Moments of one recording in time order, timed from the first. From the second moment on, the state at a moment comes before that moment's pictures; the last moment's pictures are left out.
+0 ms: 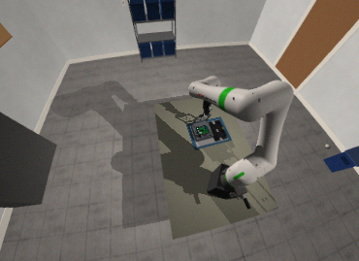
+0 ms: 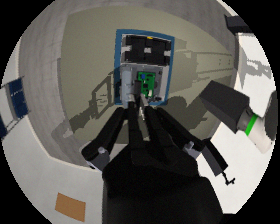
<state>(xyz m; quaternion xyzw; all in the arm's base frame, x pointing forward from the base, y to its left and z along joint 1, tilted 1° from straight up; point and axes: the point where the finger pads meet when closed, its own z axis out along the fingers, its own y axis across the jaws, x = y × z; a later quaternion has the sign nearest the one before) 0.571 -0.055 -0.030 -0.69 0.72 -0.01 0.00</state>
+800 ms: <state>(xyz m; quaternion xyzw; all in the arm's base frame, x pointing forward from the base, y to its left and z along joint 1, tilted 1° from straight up) 0.534 -0.053 -0.044 -0.69 0.72 -0.01 0.00</state>
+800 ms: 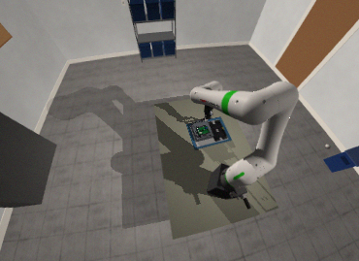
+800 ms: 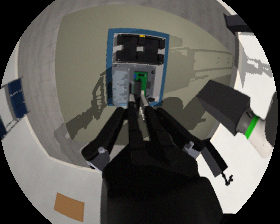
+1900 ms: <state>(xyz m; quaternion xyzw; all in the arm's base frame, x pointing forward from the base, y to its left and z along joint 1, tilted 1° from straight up) 0.483 -0.050 -0.082 -0.69 0.72 -0.01 0.00</state>
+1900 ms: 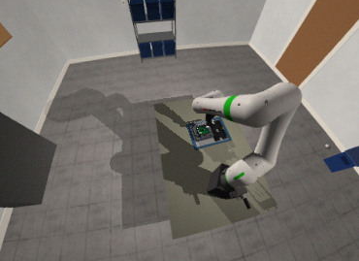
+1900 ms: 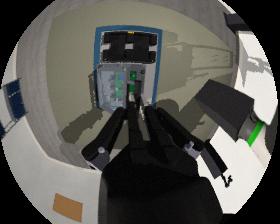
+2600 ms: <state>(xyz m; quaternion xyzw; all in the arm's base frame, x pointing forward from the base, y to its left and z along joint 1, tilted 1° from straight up) 0.456 -0.049 -0.117 -0.69 0.72 -0.01 0.00</state>
